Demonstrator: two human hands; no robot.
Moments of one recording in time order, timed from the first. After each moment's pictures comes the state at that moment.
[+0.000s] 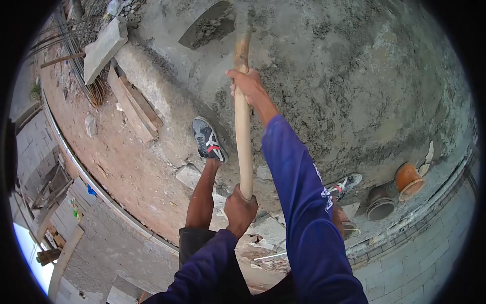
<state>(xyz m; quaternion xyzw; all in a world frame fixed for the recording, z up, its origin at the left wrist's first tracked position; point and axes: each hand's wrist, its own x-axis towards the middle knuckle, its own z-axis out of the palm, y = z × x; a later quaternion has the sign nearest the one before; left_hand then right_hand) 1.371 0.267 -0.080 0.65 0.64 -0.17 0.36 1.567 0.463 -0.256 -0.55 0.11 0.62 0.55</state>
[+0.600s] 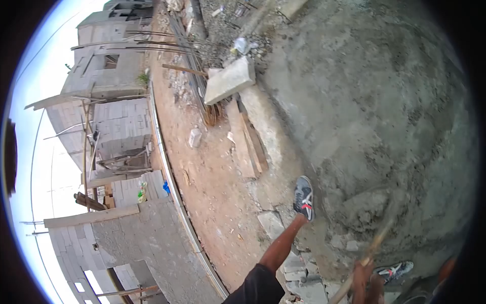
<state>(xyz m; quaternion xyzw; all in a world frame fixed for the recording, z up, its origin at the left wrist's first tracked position) 1.186 0.172 -0.358 0.65 0.59 -0.14 0.45 1.494 0.092 -0.179 -0.74 0.18 0.56 0.32</state>
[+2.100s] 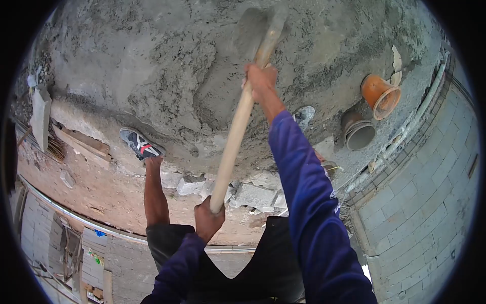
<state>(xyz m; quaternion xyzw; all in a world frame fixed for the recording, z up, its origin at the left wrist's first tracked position) 1.378 0.134 -0.058 0.68 0.46 -0.25 0.51 1.721 0.135 -0.247 -0.70 0.35 0.35 0.51</state>
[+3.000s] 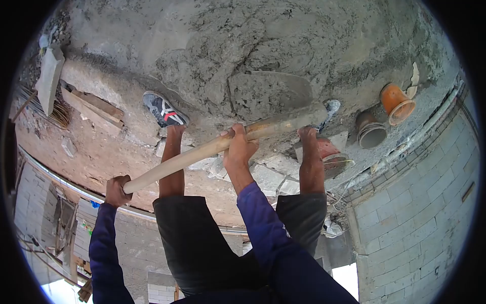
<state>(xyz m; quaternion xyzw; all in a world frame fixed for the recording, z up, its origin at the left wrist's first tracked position) 1.193 0.490 -0.018 0.84 0.19 -0.40 0.33 1.447 0.206 -0.140 -0.51 0.59 0.18 0.60</state>
